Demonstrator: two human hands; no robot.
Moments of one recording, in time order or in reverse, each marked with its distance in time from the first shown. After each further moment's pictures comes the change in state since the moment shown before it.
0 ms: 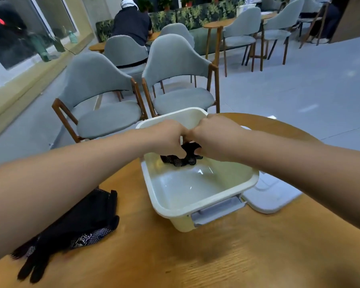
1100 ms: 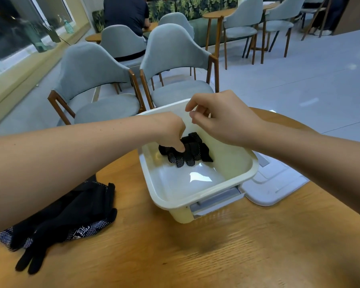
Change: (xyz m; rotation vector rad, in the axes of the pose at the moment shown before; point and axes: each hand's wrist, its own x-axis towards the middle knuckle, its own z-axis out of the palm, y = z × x) left_hand 0.011 0.007 -0.004 0.189 -0.127 -0.078; right_hand -0.023 0.011 -0.016 0.623 0.374 0.187
